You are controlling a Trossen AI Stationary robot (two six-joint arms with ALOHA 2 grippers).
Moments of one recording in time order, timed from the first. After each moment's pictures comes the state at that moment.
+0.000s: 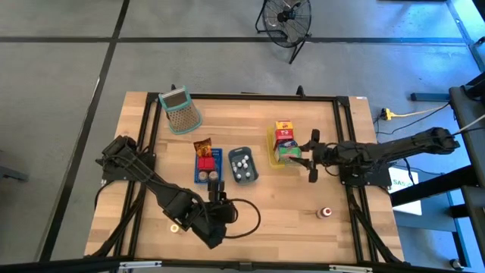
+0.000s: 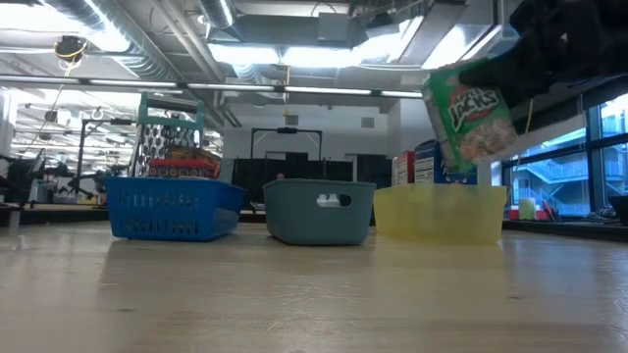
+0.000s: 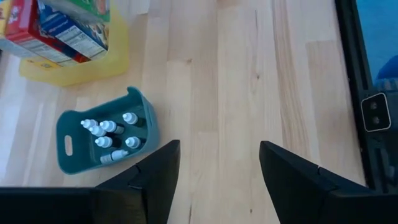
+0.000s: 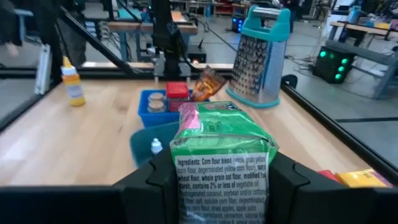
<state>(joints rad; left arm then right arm) -0.62 1.85 1.79 -1.07 -0.51 -0.48 0.18 0.66 0.21 0.29 0.28 0.01</state>
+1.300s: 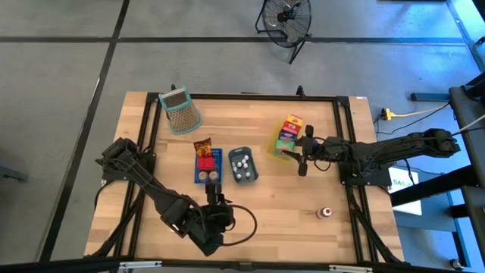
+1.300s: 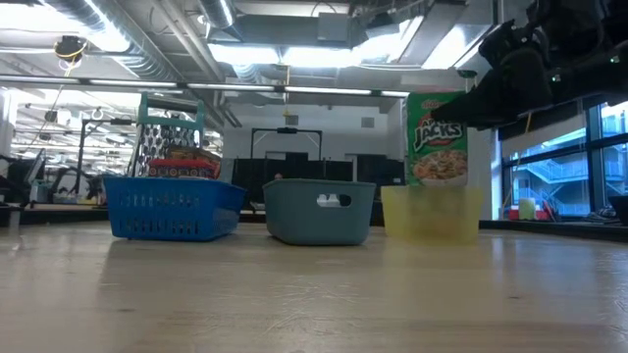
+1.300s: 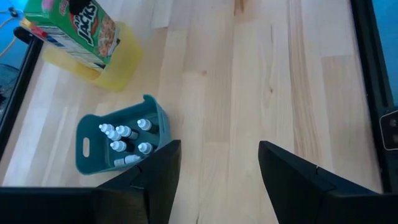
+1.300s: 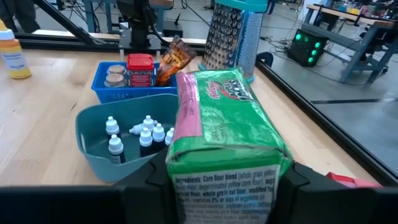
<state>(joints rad) -0.66 1.86 1.79 -1.07 -0.64 -0.54 0.02 0.91 0.21 0.44 0.24 -0.05</state>
